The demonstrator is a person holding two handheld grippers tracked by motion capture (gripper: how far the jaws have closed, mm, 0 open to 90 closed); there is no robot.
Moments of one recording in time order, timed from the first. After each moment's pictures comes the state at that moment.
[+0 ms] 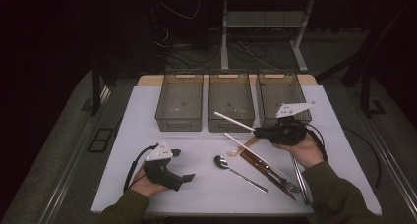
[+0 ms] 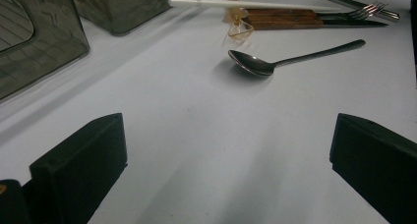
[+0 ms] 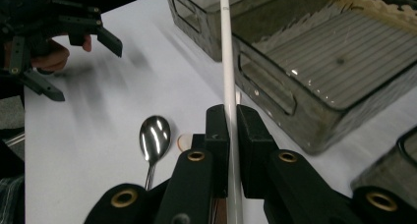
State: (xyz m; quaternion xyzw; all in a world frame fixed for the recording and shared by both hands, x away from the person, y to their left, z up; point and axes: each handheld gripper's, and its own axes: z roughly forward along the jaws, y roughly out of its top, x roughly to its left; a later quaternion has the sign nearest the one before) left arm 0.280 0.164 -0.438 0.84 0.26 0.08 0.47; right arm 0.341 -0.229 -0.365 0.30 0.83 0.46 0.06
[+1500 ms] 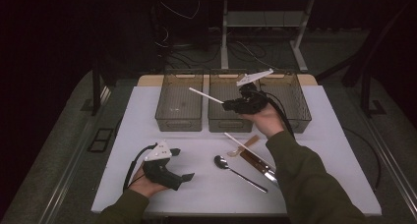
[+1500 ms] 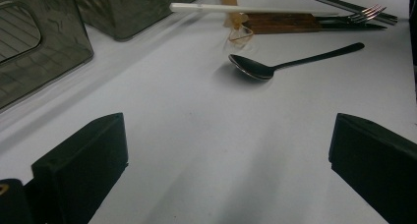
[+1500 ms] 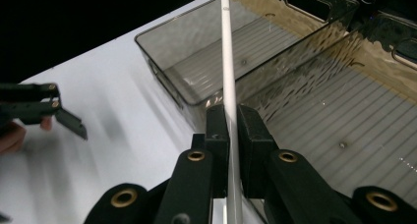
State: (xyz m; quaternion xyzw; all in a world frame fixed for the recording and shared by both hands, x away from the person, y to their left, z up) left arm 0.279 0.165 -0.436 0.83 0.26 0.08 0.48; right arm 0.414 -0.138 -0.328 0.32 0.84 0.44 0.07
